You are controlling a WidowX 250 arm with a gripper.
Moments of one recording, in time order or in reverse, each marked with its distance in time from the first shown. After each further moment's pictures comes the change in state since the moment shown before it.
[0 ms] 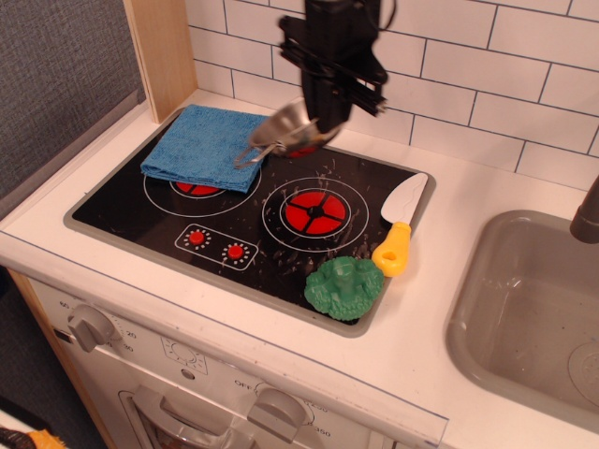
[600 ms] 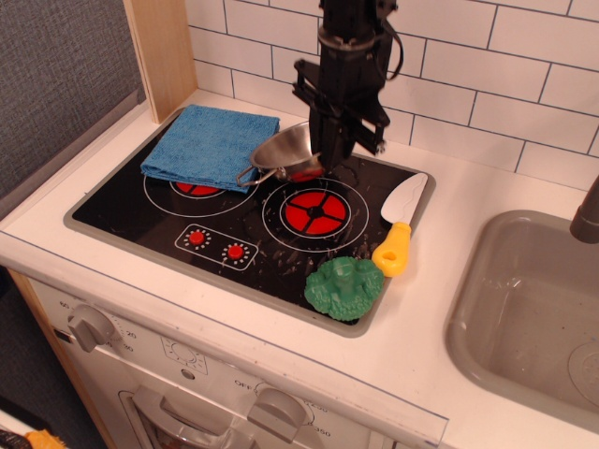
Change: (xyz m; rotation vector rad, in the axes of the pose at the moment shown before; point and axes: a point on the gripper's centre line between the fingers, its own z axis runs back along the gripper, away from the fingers) arm -0.002 0.001 -0.046 -0.023 0.119 -0.046
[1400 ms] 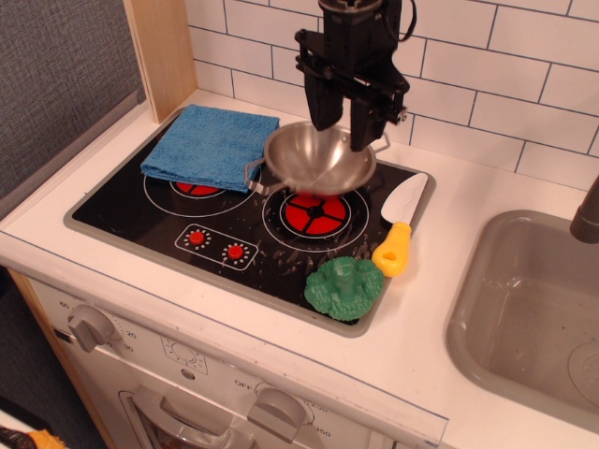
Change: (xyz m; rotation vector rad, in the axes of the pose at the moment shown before) arm -0.003 -0.016 0.049 -0.023 -0.131 0.105
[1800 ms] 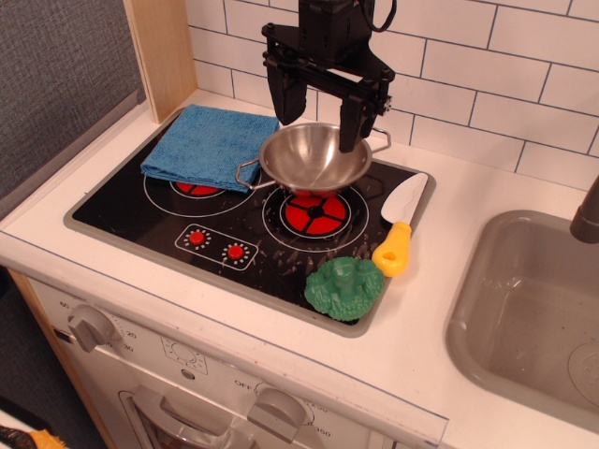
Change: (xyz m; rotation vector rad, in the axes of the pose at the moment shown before) arm -0.018 0.006 0.010 0.033 0.039 0.170
